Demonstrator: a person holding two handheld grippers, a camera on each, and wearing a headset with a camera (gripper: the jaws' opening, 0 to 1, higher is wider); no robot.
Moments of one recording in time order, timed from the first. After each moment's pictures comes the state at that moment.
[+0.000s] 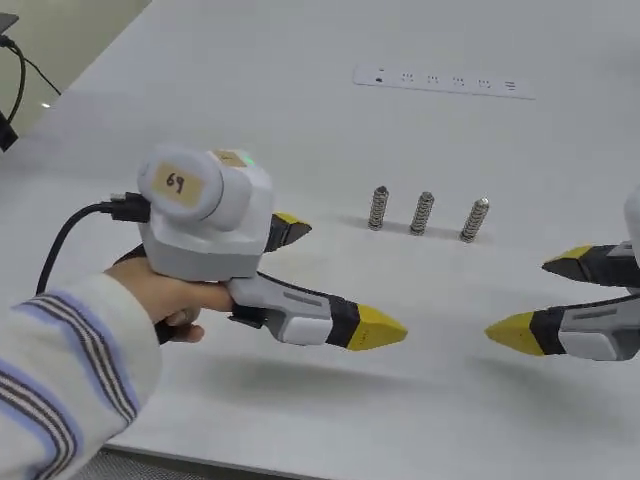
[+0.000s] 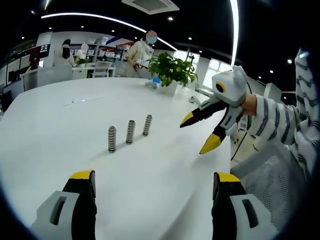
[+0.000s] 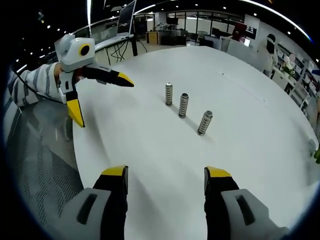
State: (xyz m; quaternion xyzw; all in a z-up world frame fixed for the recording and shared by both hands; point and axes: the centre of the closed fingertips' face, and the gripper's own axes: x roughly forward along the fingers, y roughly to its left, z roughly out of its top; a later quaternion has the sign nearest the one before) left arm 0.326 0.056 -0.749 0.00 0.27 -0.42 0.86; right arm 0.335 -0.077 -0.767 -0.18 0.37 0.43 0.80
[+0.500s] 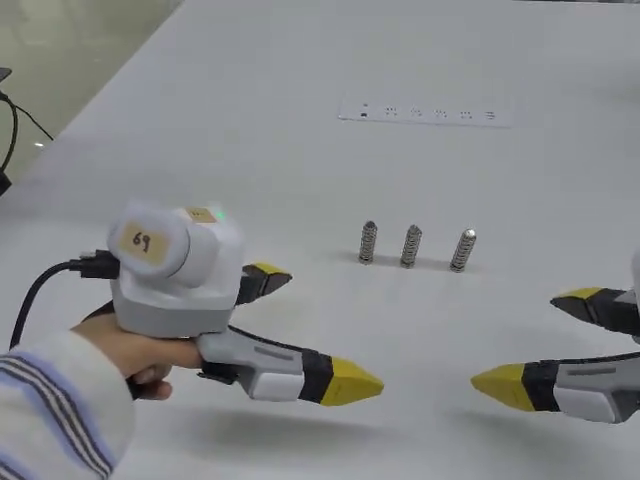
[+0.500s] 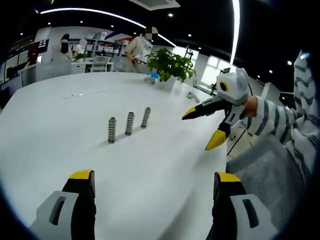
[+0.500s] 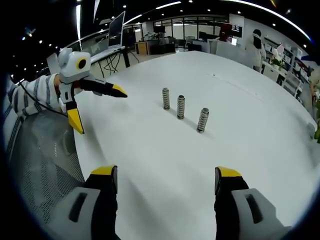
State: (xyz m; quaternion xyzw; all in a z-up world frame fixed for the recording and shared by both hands) left arm 0.314 0.066 -0.756 0.00 0.30 -0.43 0.85; right arm 0.320 -0.076 -0.760 -0.13 0.36 0.41 0.83
